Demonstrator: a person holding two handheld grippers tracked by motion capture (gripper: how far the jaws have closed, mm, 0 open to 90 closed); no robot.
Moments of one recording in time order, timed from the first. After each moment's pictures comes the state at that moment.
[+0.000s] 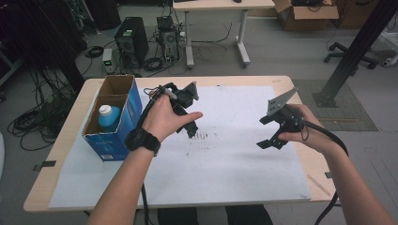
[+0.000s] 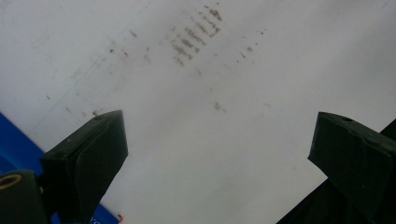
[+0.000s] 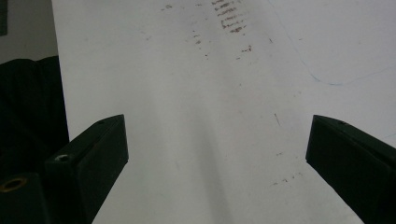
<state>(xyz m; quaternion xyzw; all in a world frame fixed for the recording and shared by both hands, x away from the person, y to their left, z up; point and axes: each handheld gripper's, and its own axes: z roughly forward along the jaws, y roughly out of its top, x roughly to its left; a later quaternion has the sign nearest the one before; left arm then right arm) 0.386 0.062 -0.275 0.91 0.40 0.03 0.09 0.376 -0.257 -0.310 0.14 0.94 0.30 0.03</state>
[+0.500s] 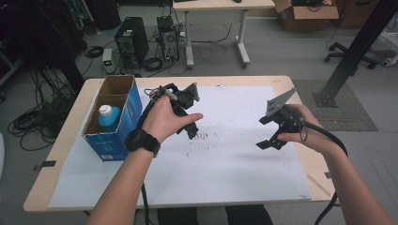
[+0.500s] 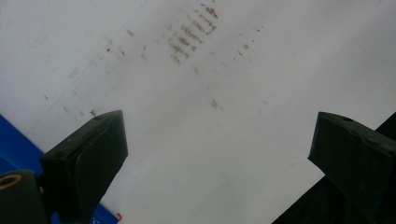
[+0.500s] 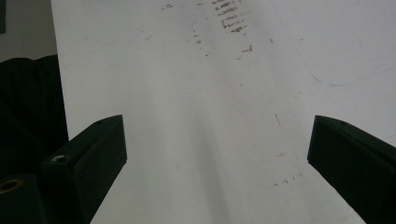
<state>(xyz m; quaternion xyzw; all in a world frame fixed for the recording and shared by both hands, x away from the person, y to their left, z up) 0.383 0.062 -0.274 0.91 0.40 0.03 0.09 0.375 -0.254 -0.310 0.14 0.94 0.30 0.03</state>
